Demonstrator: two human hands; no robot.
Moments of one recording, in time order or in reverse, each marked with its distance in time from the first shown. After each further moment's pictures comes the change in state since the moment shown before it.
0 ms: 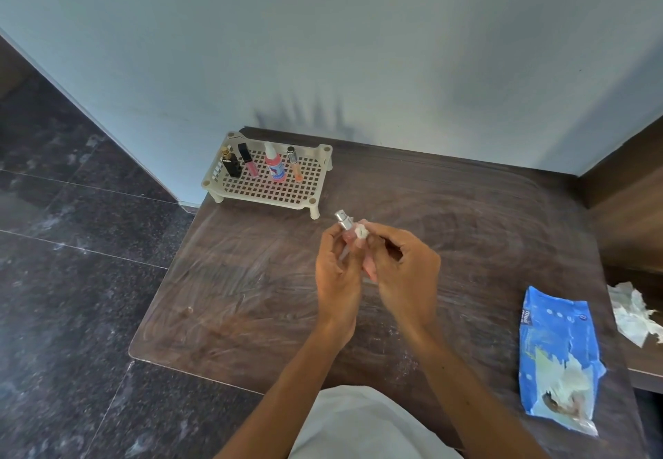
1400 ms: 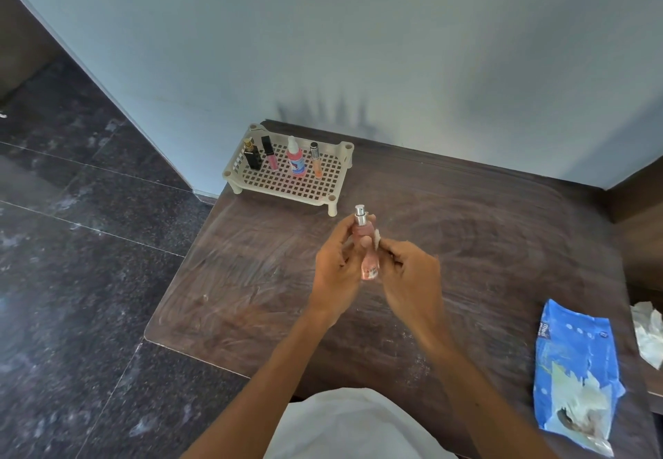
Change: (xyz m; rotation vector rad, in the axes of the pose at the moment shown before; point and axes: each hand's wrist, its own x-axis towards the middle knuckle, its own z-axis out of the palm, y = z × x) left_hand 0.025 0.001 -0.042 0.240 -0.151 0.110; right_hand 0.003 0.024 0.020 -0.268 -0.205 -0.096
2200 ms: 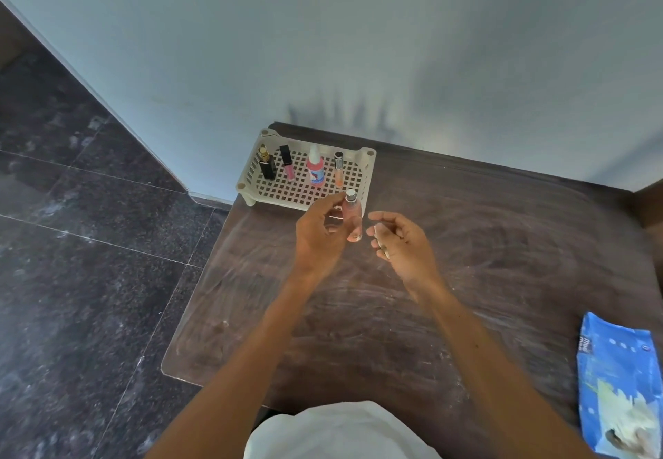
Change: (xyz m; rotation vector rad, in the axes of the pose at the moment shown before) left_hand 0.098 -0.015 -0.087 0.278 0.092 0.033; right_hand 0.079 -0.025 0.064 0.500 -0.152 0.405
